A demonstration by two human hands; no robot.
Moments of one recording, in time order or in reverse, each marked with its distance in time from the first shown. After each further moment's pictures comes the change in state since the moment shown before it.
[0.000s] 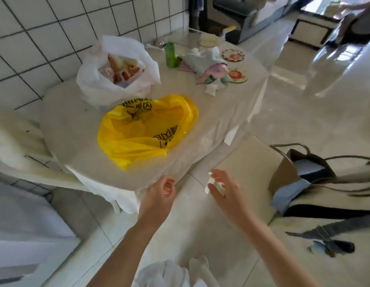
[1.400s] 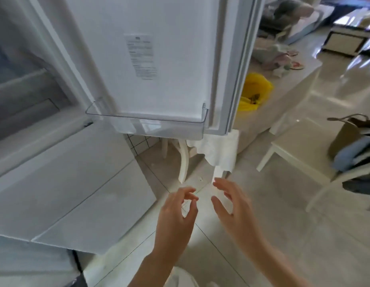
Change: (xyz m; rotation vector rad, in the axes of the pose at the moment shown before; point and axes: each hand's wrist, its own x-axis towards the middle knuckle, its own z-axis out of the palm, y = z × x) left_hand -0.404 -0.235 -0.312 -0.086 0.147 0.094; right_hand -0.393 -0.289 0.310 0.155 0.051 -0.205
